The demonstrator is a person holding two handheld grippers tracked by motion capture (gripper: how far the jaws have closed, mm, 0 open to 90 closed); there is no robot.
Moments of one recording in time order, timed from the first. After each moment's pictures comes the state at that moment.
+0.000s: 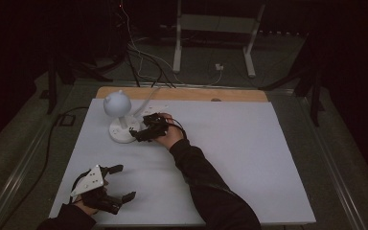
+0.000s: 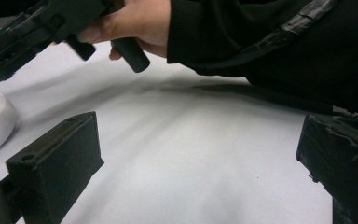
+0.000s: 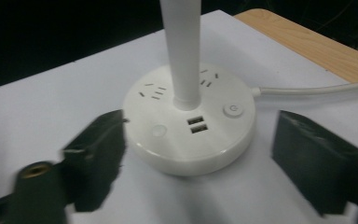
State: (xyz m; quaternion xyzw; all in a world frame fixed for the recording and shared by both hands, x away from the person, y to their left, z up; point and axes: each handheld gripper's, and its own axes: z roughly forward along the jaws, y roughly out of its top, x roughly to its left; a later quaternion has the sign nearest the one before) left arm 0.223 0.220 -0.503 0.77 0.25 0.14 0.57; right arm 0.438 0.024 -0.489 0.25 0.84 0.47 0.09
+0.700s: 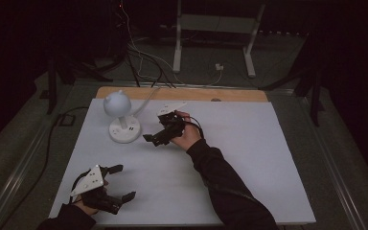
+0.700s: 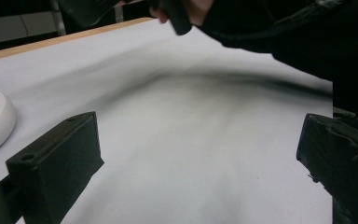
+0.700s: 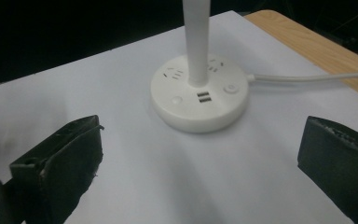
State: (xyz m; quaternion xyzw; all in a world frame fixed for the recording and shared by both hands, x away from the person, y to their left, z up) left arm 0.223 0.220 -0.503 0.77 0.25 0.14 0.57; right arm 0.417 -0.033 -0.451 0.21 0.86 0.47 0.07
